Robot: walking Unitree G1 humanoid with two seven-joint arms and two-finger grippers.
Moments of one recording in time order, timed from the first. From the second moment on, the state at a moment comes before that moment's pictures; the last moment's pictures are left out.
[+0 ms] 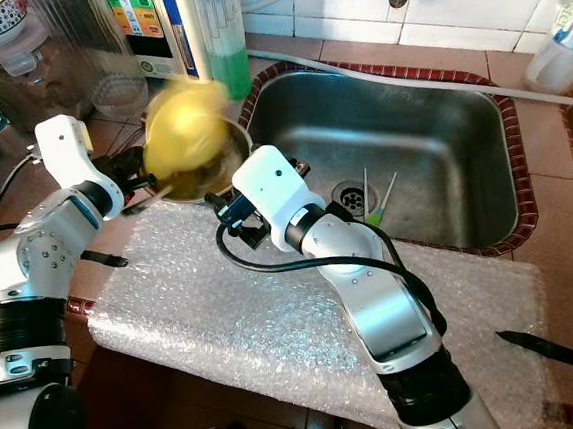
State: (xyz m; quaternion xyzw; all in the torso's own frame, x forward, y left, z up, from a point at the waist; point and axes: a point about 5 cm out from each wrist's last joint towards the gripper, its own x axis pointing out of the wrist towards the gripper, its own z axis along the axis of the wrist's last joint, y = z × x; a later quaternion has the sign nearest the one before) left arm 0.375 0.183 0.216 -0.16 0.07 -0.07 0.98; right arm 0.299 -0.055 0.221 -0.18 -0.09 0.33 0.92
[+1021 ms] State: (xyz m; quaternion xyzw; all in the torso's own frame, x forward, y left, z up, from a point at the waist) left arm 0.372 0.195 0.238 -0.21 0.00 -0.07 0.98; right arm 0.300 -0.056 0.224 -0.19 -0.10 0.33 0.92
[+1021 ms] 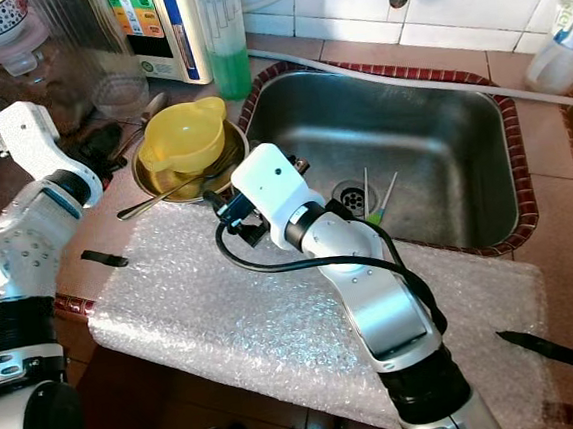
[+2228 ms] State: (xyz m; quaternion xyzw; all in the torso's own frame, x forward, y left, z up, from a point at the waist) left arm 0.352 0.161 0.288 -0.07 -0.19 -0.14 0.97; right arm 0.298 -0.056 0.220 -0.19 -0.10 0.33 0.92
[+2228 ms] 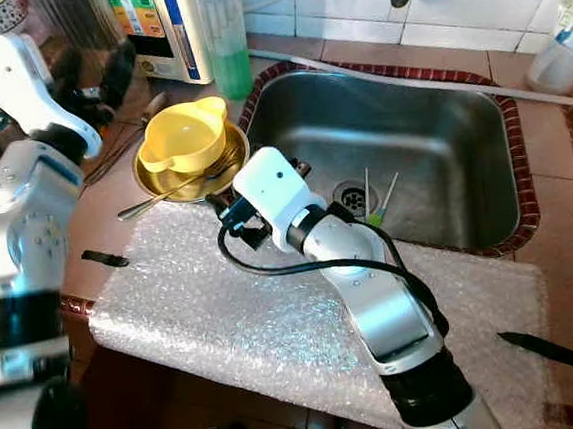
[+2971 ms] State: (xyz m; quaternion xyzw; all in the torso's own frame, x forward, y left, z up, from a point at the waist) left arm 0.343 0.157 0.272 -0.03 -0.22 -0.16 0.96; right arm 0.299 -0.056 0.219 -0.20 -0.10 0.33 0.92
